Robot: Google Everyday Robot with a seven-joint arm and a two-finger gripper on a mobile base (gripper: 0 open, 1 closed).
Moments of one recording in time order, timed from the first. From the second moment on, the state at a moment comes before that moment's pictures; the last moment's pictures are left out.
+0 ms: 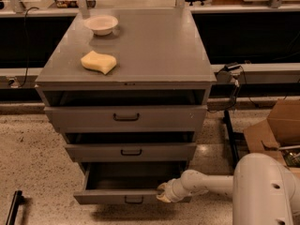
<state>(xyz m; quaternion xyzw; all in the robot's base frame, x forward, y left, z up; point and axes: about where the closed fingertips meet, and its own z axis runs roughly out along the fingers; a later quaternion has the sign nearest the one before) 0.517 -0.052 0.191 -0.60 0.74 0.20 0.23</state>
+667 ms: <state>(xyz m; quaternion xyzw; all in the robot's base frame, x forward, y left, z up) 0.517 -0.052 0.191 -0.60 0.74 0.20 0.23</state>
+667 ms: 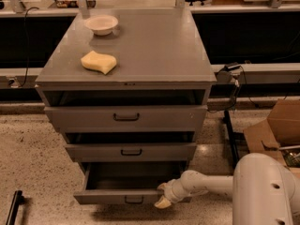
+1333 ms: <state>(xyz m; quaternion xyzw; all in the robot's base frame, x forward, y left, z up) 0.515 -0.046 0.197 -0.62 0.73 0.19 0.22</state>
